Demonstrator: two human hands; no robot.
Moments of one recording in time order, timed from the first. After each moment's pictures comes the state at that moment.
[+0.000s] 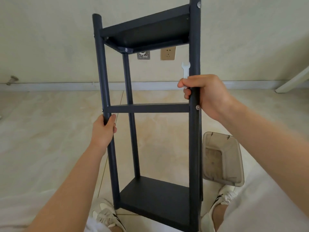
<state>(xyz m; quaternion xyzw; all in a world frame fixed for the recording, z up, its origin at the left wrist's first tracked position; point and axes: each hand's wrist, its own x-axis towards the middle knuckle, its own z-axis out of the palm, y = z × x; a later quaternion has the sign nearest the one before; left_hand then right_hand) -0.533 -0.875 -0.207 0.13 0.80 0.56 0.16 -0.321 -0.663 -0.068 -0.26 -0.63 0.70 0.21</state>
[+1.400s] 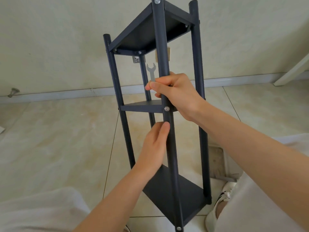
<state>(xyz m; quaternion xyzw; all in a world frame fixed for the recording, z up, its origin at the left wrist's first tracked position) -0.375 -0.829 -0.151 0.29 0.72 0.55 0.32 -0.347 -0.703 -0.058 -0.22 -0.73 0.60 0.24</state>
